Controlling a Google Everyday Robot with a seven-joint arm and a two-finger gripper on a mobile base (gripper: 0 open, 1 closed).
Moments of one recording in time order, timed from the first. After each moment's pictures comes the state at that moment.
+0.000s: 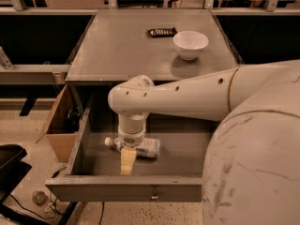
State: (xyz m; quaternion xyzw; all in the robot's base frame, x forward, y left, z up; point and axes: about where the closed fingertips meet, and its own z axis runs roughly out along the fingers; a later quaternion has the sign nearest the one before) arm 0.519 0.053 0.615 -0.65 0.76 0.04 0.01
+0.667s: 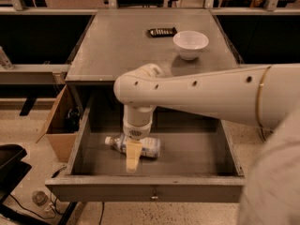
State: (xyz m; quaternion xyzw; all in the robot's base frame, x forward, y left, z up) arm 0.520 0.043 0.655 -0.67 0.74 0.04 0.04
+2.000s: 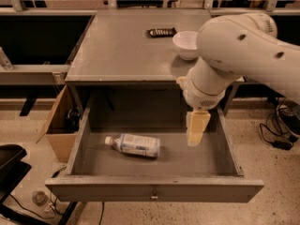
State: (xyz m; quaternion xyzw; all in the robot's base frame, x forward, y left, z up) arm 0.523 -0.108 0.815 -0.73 0.67 -0.05 0.15
